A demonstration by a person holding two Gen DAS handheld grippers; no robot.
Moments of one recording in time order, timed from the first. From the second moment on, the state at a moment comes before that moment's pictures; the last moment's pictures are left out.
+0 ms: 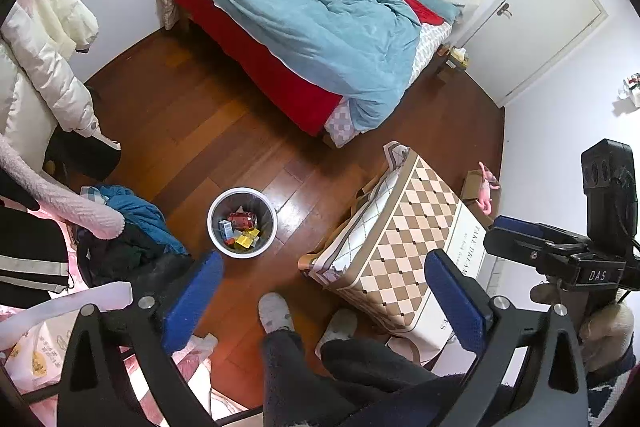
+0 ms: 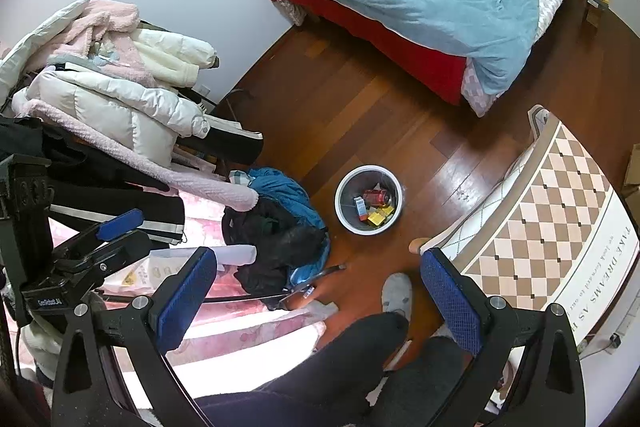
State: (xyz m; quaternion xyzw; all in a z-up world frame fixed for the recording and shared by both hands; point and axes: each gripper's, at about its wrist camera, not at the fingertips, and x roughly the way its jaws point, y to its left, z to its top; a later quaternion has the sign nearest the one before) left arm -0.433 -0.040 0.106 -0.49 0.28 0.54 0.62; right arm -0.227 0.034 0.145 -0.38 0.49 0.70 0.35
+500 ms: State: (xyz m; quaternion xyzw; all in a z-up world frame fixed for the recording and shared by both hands) left arm -0.430 -0.037 0.114 -0.49 0.28 0.54 0.63; right arm -0.221 0.041 0.150 -0.38 0.49 0.70 0.35
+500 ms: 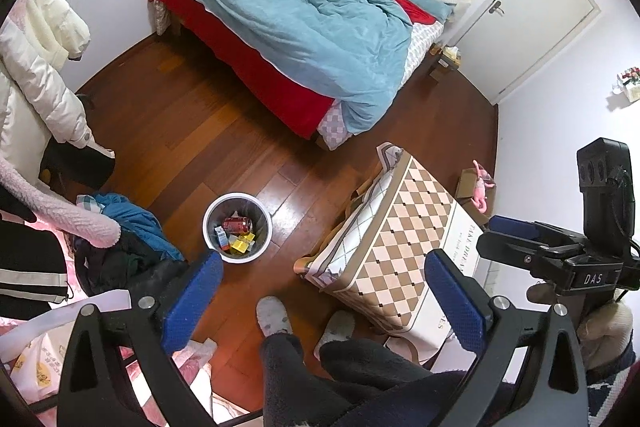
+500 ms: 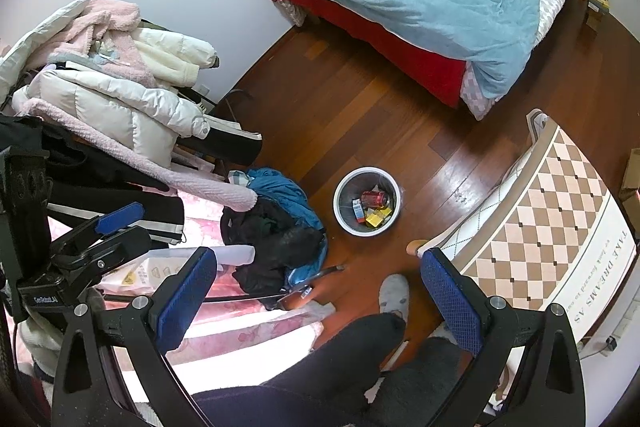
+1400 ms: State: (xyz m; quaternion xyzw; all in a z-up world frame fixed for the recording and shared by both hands) left arm -0.425 -0.033 0.122 -0.49 0.28 0.53 0.64; right arm -0.223 0.043 0.161 -0.38 0.48 0.71 0.35
